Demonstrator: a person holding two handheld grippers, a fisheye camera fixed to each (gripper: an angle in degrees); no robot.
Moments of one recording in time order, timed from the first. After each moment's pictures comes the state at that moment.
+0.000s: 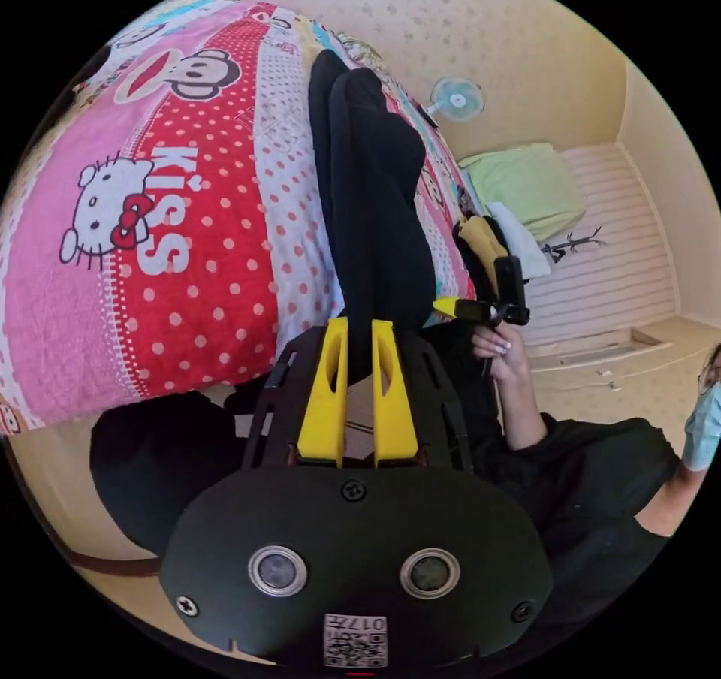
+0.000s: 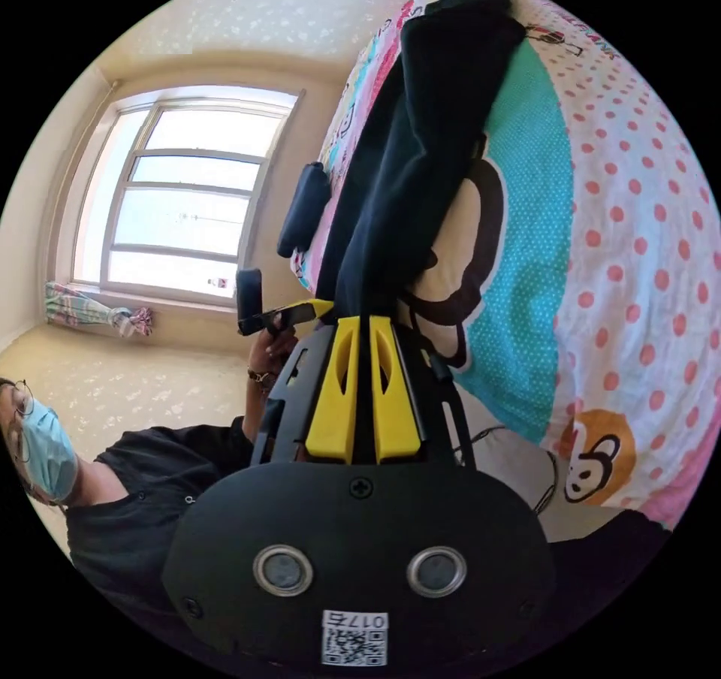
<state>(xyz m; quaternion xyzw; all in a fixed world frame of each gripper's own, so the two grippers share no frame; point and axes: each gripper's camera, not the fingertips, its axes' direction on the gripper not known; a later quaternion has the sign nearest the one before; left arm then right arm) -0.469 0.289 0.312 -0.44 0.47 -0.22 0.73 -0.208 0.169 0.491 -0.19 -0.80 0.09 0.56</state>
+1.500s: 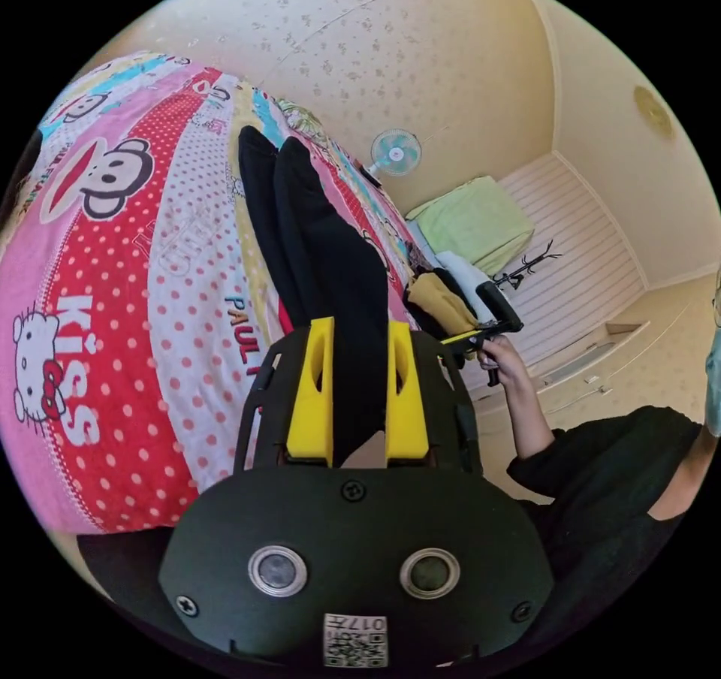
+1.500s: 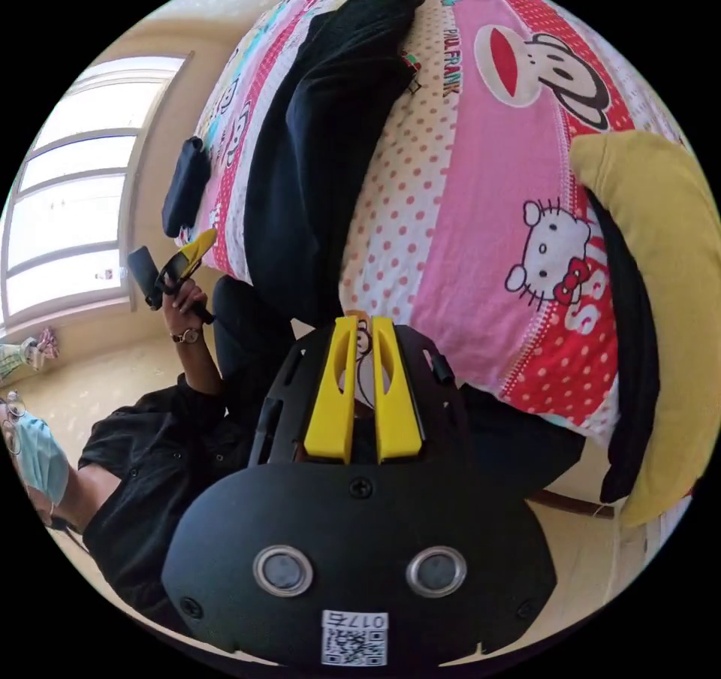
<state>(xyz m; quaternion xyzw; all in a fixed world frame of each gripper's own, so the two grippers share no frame) -0.442 0.272 0.362 -0.29 0.50 -0.27 0.77 -0.157 0.079 0.534 -0.34 -0.63 0.01 0.70</state>
